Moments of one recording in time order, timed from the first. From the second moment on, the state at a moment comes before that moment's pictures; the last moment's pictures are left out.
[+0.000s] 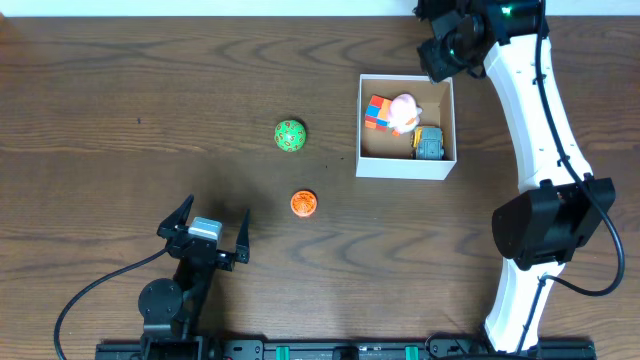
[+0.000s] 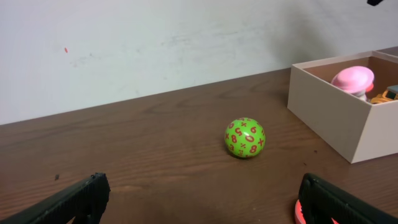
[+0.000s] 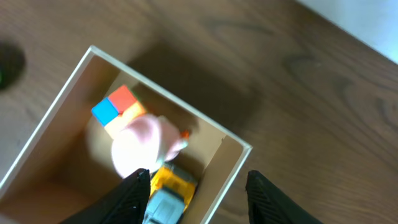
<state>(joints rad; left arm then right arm) -0.02 0.01 0.02 -0.10 0.23 0.13 0.17 2.12 2.21 -1.17 -0.03 -0.27</state>
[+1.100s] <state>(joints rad) -0.02 0.01 0.02 -0.10 0.23 0.13 -0.24 2.13 1.99 -1.09 0.06 0.08</state>
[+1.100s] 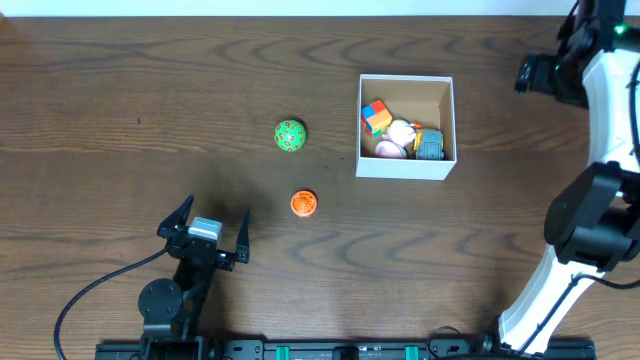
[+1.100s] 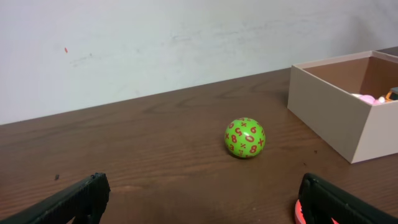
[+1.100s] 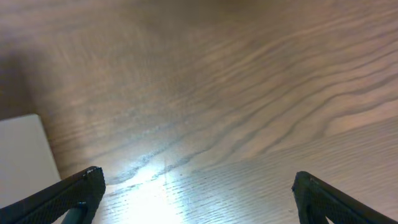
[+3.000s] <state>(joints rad) -0.02 0.77 0.79 -0.52 0.63 0.09 -0.28 2.14 1.71 -0.86 0.05 0.08</state>
